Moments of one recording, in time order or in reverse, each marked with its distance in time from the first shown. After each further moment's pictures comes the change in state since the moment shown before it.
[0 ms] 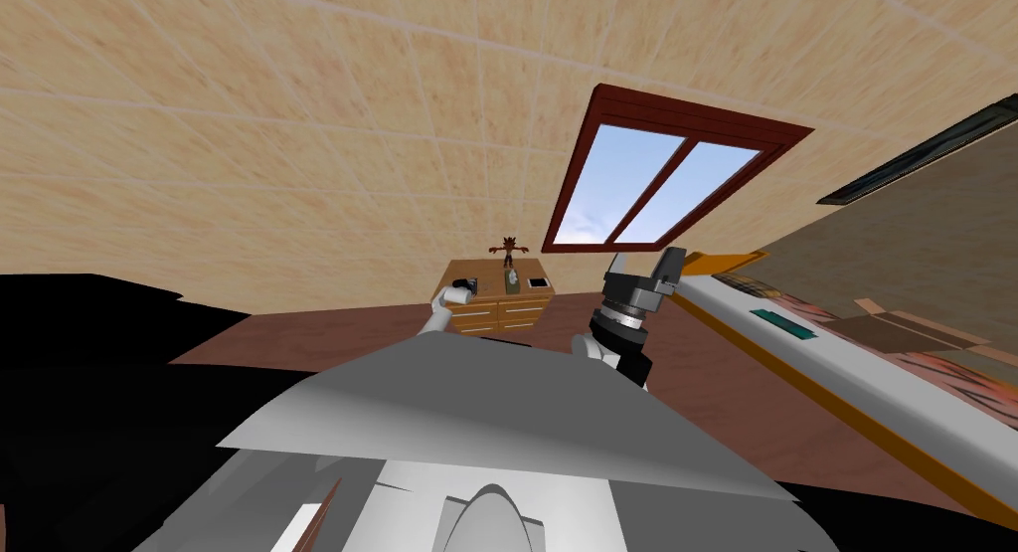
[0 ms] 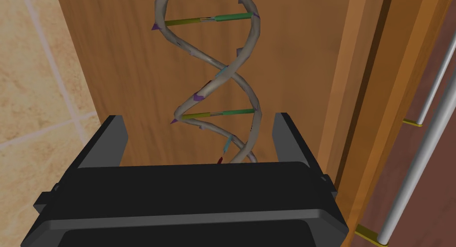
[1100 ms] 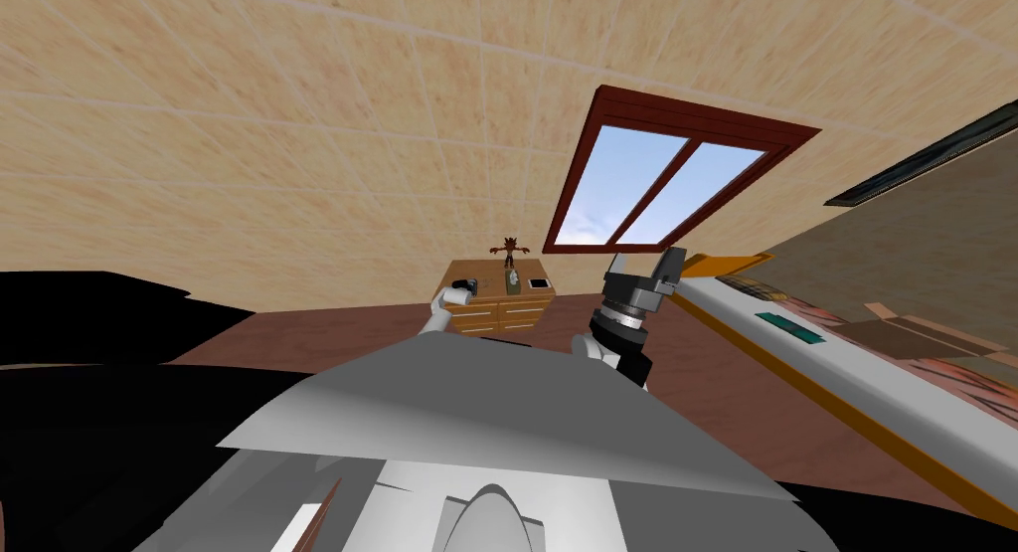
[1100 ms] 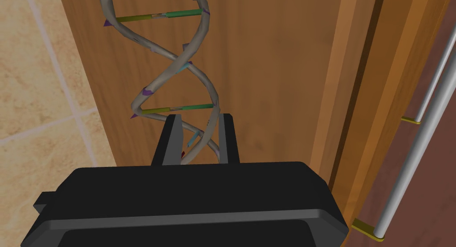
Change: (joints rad) left arm 0.025 -0.001 -0.011 -0.040 -0.002 0.016 0.000; right arm 0.000 0.000 0.000 0.000 0.000 0.000 0.000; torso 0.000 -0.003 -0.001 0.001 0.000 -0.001
